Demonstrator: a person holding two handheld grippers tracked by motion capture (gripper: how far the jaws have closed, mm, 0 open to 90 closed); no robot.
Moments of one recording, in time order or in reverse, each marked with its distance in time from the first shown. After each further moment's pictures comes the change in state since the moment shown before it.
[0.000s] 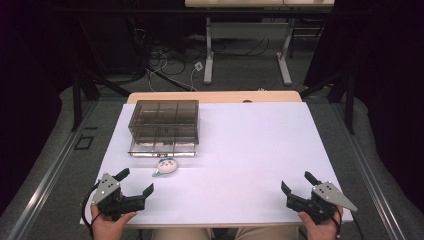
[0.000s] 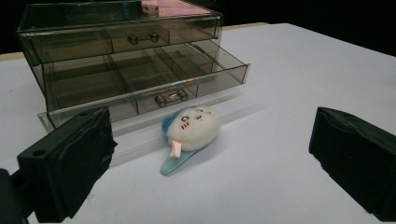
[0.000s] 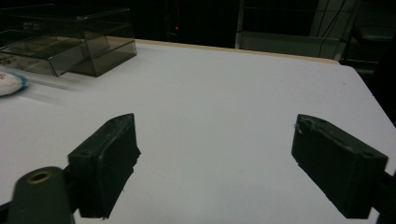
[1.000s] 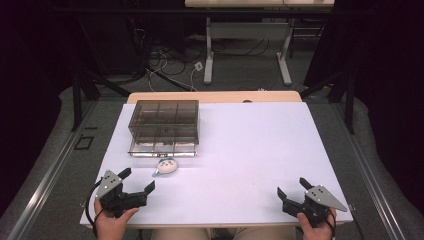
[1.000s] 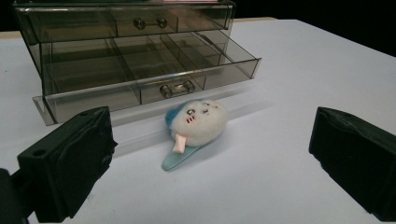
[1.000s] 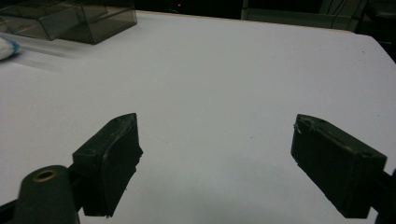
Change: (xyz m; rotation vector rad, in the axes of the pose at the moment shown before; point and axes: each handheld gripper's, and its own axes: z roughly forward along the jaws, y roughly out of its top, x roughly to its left) left arm 0.005 0.000 0.010 0.031 0.017 -0.063; right arm 0.004 -0.023 0.010 0.072 0.011 -0.009
